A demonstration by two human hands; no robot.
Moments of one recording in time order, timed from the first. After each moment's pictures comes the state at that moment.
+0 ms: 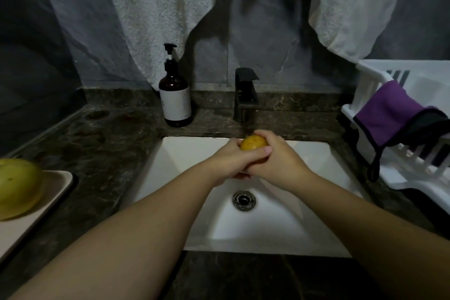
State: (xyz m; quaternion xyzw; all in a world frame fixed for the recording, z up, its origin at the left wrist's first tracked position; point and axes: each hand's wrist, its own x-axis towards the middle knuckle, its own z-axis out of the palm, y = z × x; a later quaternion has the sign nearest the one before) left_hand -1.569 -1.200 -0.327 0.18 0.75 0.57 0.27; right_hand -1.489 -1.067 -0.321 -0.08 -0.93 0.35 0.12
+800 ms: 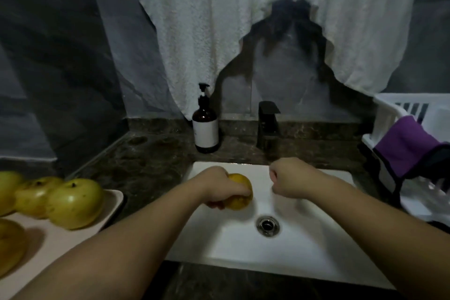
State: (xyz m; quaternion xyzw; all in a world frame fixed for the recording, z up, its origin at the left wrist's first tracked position) left_hand -1.571 -1.289 -0.280 0.14 0.93 0.27 0.19; right_hand -1.496 -1.099 -0.255 -0.07 -0.99 0.04 -0.07
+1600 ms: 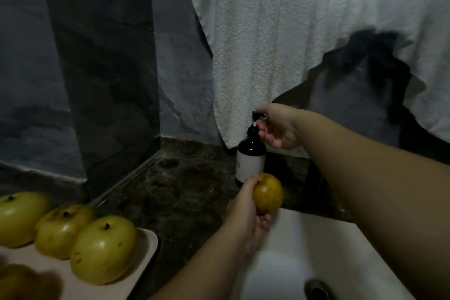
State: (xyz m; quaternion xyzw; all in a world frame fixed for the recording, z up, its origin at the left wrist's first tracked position) left_hand -1.614 -1.297 -0.293 -0.12 0.48 0.84 0.20; right_hand -1.689 -1.193 -0.127 -0.17 -0.75 0.63 -0.09
